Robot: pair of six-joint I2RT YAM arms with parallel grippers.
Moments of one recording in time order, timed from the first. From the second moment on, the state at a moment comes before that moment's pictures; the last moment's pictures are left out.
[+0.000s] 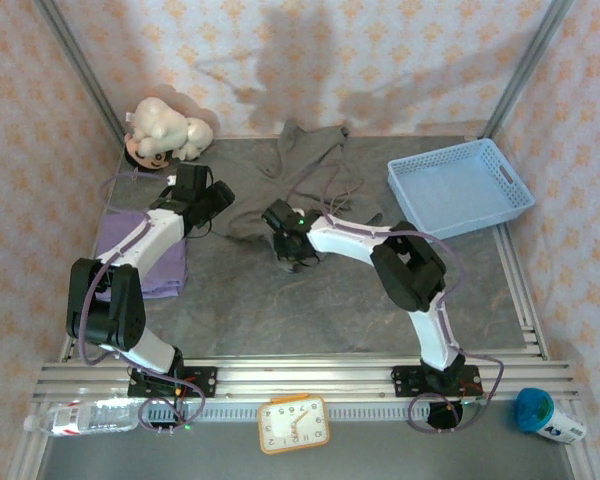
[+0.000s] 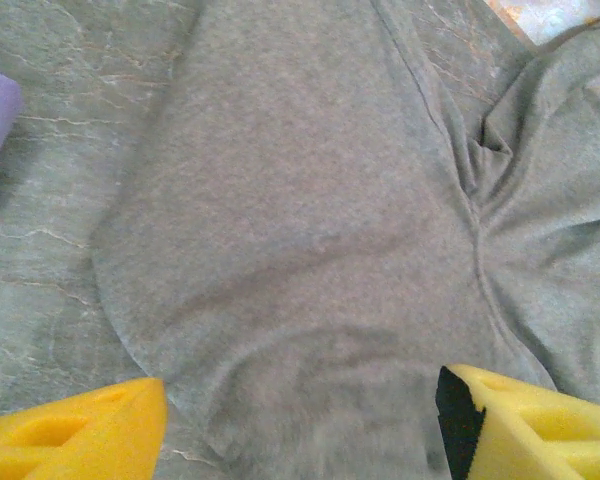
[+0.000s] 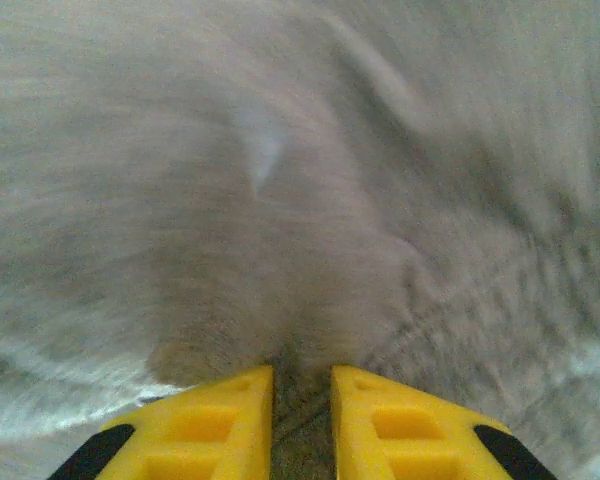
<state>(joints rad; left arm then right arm) -0.10 1.55 1.07 -0.36 -0.03 -0.81 0.84 2.07 1.47 -0.63 0.13 0.70</state>
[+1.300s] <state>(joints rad) -0.21 1.81 1.12 -0.37 -0.03 -0.75 0.56 1.69 1.16 -0.60 0.22 0.77</state>
